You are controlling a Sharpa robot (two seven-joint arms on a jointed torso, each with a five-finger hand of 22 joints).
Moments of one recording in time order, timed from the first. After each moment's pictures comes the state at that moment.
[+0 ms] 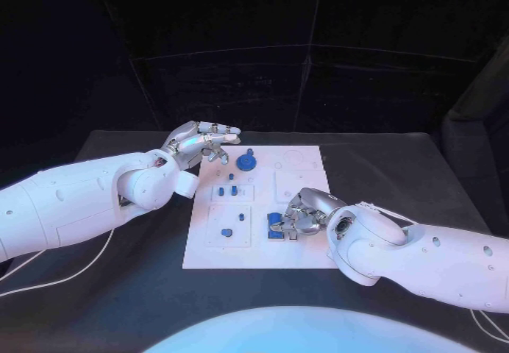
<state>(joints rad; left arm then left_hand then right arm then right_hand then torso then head) 1.21 -0.81 -0.14 1.40 0.00 -0.07 0.39 1.25 0.01 0.33 -0.21 0.05 1.01 0.18 0.13 0.07 1.09 0.10 0.29 0.09 1.29 0.02 1.11 0.67 0.17 1.19 0.11 0.70 0.68 1.00 -0.81 -0.10 1.81 -1.42 -0.44 -0.63 1.22 -0.08 -0.13 0.26 0.17 1.07 0.06 0.40 0.30 1.39 -0.02 1.12 1.17 1.47 -0.09 1.44 1.30 0.08 1.45 0.03 1.41 1.25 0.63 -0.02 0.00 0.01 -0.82</state>
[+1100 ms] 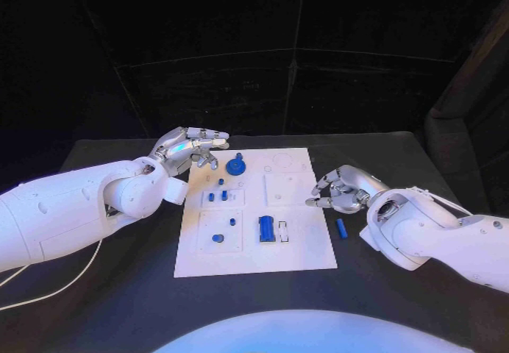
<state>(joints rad) 1.21 -0.81 -0.14 1.39 0.00 -0.06 0.39 1.25 0.01 0.32 -0.21 0.05 1.01 0.18 0.13 0.07 1.08 0.11 0.29 0.09 1.29 0.02 1.11 0.67 0.17 1.19 0.11 0.70 0.68 1.06 -1.07 -0.08 1.87 -1.29 -0.56 -0.43 1.35 0.00 -0.17 0.18 0.22 0.94 0.11 0.31 0.28 1.39 0.01 1.13 1.20 1.47 -0.06 1.45 1.31 0.08 1.46 0.04 1.42 1.27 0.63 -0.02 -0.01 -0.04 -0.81</state>
